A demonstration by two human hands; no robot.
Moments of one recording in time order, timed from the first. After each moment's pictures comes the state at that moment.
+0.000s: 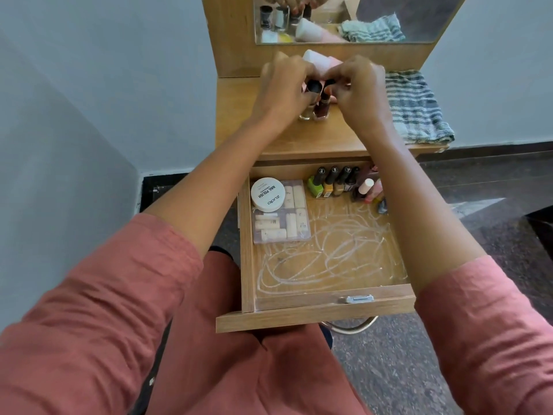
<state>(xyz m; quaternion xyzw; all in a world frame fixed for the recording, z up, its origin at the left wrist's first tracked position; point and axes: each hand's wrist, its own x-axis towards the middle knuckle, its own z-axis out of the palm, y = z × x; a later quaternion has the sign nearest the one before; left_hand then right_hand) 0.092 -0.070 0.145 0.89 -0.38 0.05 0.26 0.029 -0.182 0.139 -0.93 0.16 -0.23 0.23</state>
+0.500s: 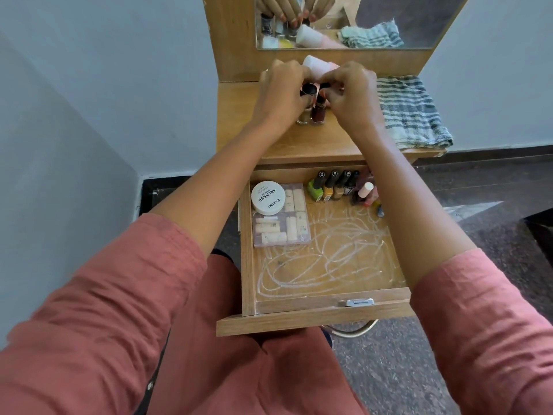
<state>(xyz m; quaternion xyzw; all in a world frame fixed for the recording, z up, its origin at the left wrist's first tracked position) 0.093 -0.070 0.146 0.90 -0.35 0.04 0.27 0.037 -0.179 0.137 -0.93 0.16 -0.22 0.24</state>
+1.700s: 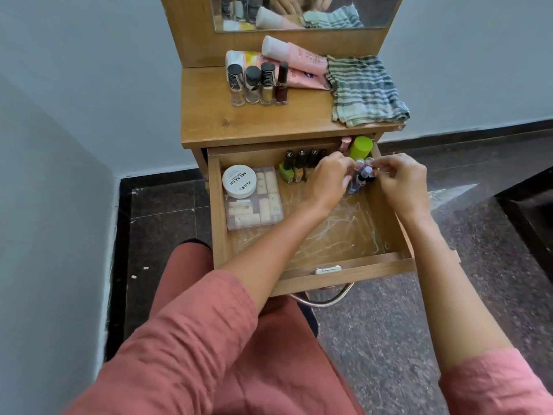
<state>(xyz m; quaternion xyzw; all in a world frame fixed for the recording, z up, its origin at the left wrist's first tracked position) -0.055 -0.123 0.049 0.83 -0.40 -0.11 0.38 -0.141 -0.227 0.062 -0.88 0.31 -0.22 0.28</state>
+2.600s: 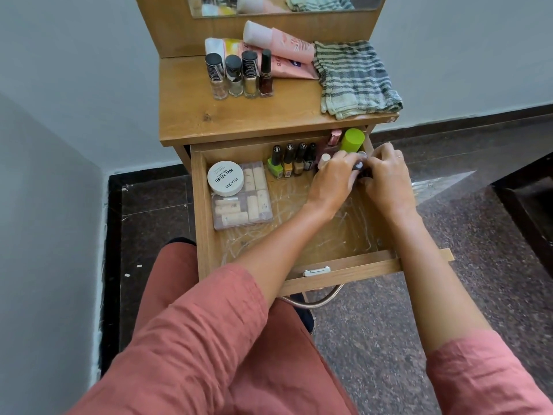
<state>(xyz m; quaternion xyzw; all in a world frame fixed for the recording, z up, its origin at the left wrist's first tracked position) -0.070 -0.148 0.034 0.82 -0.40 -0.10 0.39 -0.137 -0.236 0.042 -0.95 0.27 -0.12 0.05</state>
